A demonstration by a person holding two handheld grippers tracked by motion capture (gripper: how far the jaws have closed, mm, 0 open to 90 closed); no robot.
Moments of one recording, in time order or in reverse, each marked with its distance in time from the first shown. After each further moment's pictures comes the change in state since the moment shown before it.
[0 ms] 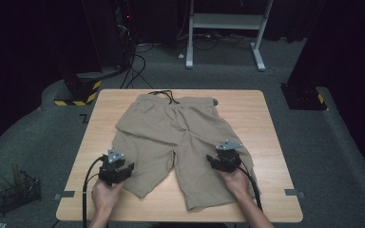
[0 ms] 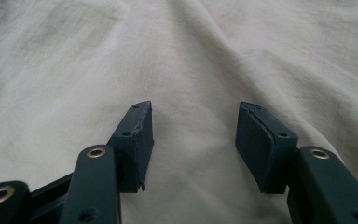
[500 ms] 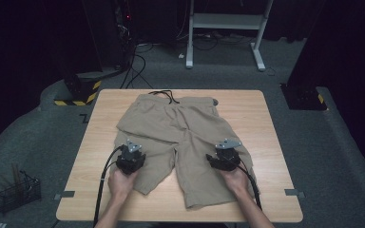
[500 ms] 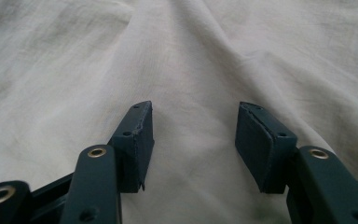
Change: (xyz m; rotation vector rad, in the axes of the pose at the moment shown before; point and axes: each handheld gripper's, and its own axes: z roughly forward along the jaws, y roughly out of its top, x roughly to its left) left arm -0.030 0.011 0.040 0.058 -0.046 0.116; right arm 0.000 0.002 0.002 0.006 0.004 0.000
